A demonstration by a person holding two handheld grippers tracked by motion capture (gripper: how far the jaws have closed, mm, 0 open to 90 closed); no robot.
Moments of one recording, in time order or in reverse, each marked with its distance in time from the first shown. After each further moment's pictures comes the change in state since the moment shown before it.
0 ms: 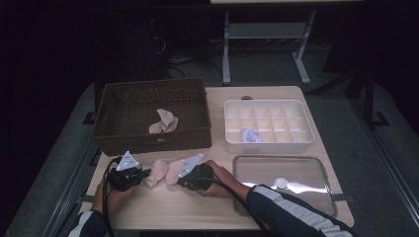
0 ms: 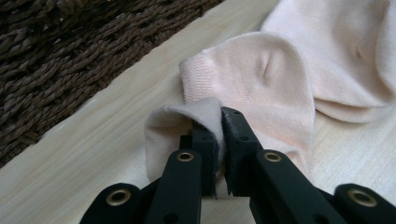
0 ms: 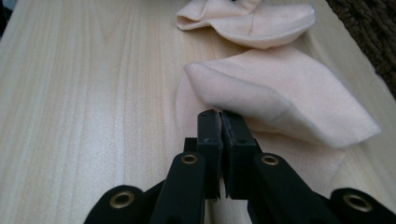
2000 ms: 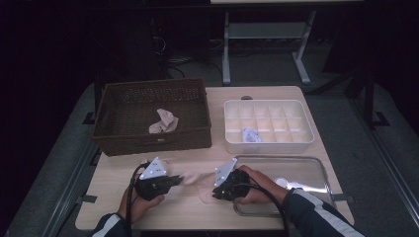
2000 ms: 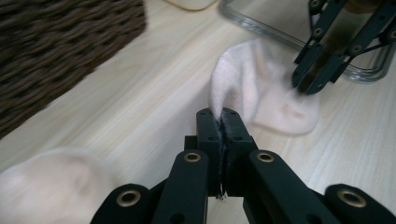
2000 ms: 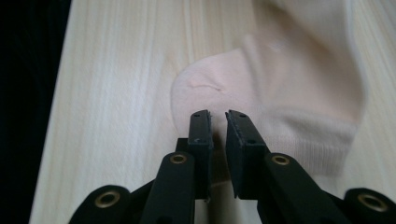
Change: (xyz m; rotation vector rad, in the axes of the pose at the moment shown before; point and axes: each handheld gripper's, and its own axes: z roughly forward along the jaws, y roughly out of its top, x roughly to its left) left arm -0.075 0.041 0.003 -0.110 -0.222 0.049; right arm 0.006 -0.061 -0.078 0.159 0.097 -0.046
